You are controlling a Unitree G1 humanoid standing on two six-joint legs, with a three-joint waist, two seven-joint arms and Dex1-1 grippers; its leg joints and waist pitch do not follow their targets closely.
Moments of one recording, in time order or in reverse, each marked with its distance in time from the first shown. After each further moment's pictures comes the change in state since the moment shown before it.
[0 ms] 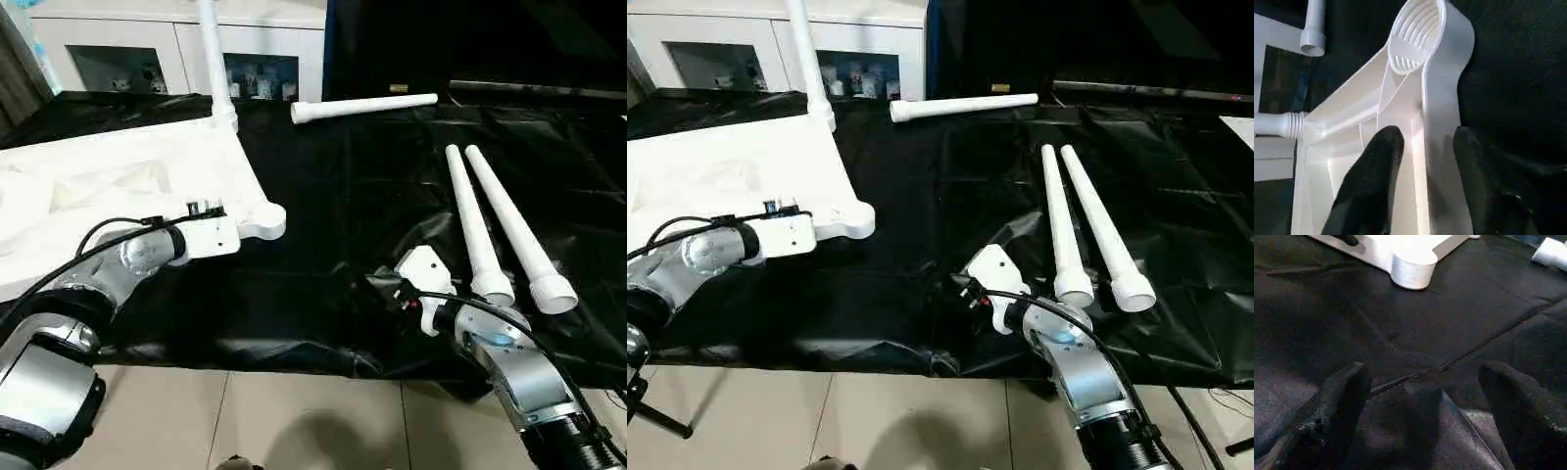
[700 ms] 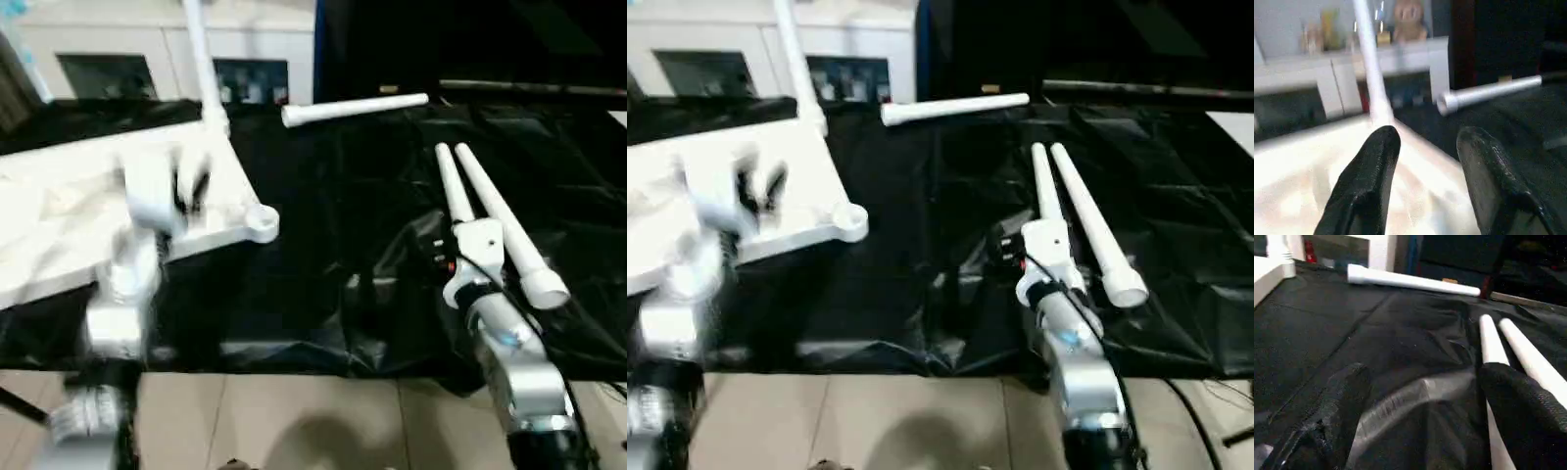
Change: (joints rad) left arm 0.428 -0.313 0.534 -0.689 -0.605 0.372 0.282; right arm 0.057 0.207 -0.221 -0.119 -0.044 0.062 -0.531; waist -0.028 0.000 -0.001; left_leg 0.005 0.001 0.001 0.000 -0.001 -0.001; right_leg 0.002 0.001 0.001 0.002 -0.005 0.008
